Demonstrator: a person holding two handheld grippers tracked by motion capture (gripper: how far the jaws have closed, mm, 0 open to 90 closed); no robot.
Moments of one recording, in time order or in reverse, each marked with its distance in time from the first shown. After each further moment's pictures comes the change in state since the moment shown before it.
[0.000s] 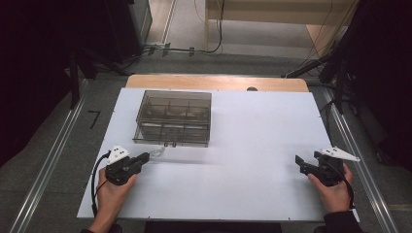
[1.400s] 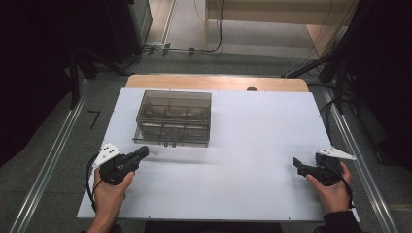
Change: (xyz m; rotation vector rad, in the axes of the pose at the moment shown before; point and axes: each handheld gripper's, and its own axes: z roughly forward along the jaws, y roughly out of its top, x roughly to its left) left arm -0.010 0.017 -0.023 -0.171 -0.072 -0.048; right arm 0.000 -0.003 0.008 0.052 -0.018 -0.010
